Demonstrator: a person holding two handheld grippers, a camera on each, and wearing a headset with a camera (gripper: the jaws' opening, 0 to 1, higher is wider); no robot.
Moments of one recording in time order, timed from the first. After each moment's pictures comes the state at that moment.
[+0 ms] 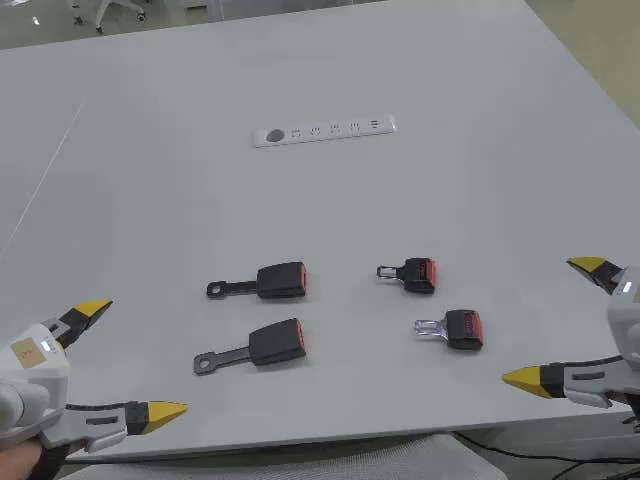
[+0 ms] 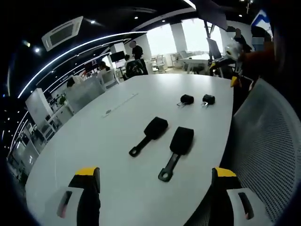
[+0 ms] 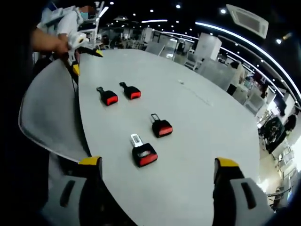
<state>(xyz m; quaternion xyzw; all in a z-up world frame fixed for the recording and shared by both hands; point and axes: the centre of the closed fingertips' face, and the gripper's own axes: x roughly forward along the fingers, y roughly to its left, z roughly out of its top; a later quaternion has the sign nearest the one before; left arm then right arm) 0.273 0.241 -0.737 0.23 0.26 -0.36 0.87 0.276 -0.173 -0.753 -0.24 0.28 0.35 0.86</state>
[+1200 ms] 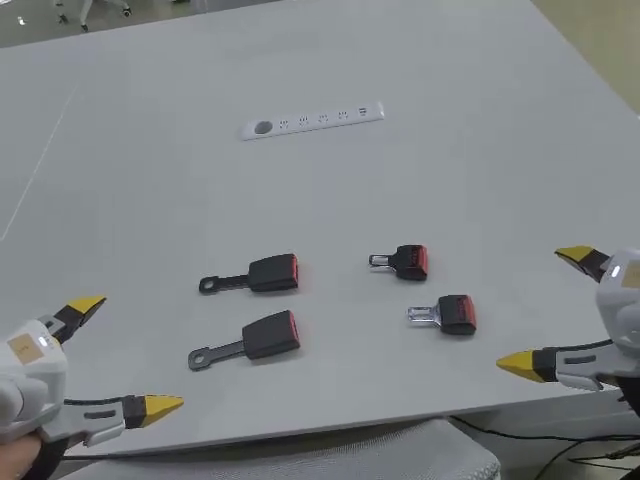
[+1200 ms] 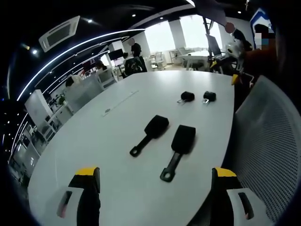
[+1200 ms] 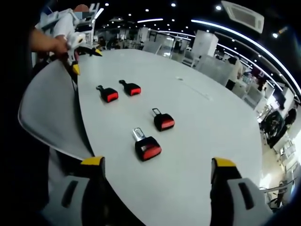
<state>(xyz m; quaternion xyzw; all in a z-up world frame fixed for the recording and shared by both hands) 0.279 0.241 -0.741 0.25 0.27 -0.35 0.86 0.273 -0.174 -0.763 -0.23 0.29 0.35 0.86</state>
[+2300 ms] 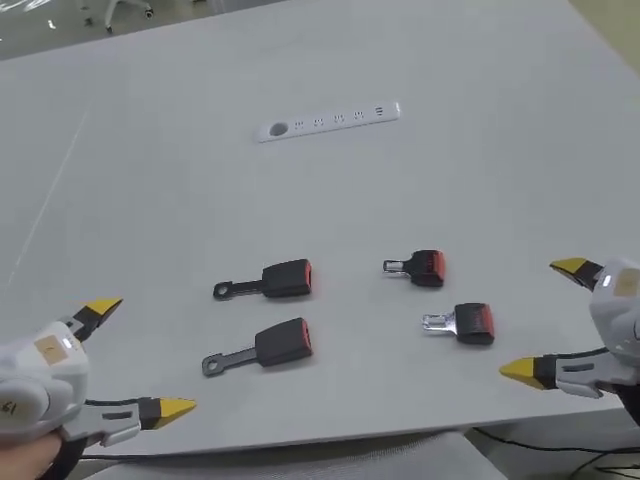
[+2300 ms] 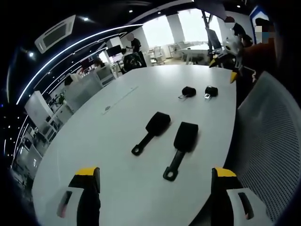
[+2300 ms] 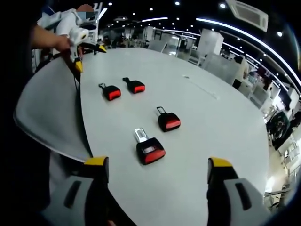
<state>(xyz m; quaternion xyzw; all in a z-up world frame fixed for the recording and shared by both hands) 0.285 0.240 -0.743 0.27 0.29 -0.35 0.85 0.284 -0.165 -0.779 -0.23 0.30 0.38 0.85</state>
